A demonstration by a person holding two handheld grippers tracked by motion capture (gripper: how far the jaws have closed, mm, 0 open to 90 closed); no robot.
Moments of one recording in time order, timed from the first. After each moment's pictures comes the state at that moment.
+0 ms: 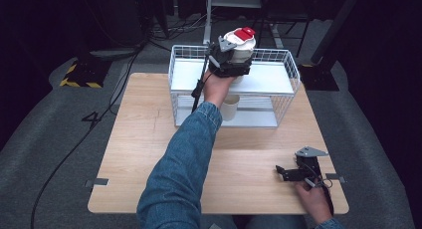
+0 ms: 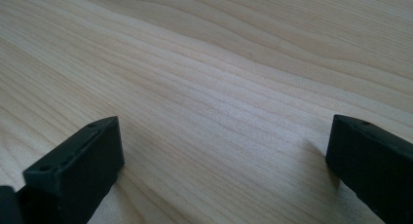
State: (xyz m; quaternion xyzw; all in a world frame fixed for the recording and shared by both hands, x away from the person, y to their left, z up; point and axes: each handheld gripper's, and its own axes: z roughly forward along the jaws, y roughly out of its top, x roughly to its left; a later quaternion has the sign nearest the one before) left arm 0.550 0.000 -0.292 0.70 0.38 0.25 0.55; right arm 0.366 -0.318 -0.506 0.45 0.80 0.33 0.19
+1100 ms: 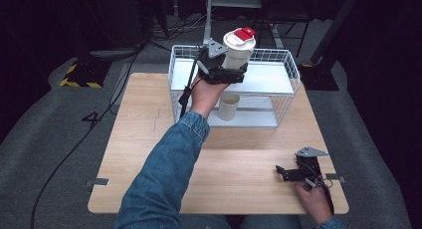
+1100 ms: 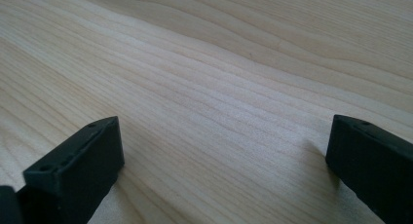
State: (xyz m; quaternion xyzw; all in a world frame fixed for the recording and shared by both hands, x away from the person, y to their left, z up) left arm 0.493 0.031 -0.268 0.70 0.35 0.26 0.56; right arm 0.366 -0.318 -0.506 0.46 0.80 0.33 0.19
